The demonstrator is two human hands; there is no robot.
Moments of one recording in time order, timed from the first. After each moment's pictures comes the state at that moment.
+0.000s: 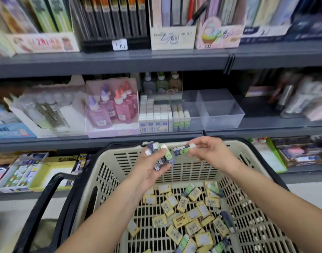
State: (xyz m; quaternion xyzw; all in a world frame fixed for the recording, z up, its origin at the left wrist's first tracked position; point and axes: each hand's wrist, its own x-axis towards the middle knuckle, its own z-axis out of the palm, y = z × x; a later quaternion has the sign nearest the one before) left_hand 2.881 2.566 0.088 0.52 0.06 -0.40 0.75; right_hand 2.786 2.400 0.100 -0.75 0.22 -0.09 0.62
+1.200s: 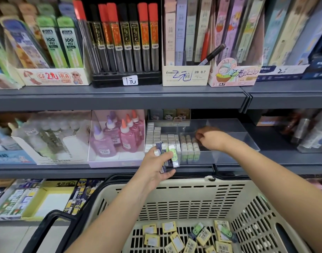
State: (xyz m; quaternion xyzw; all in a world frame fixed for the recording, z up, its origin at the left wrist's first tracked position) left_hand 2.955 2.518 0.119 0.56 0.00 -0.37 0.74; right_hand 2.918 2.318 0.154 -0.98 0.18 0.07 0.08
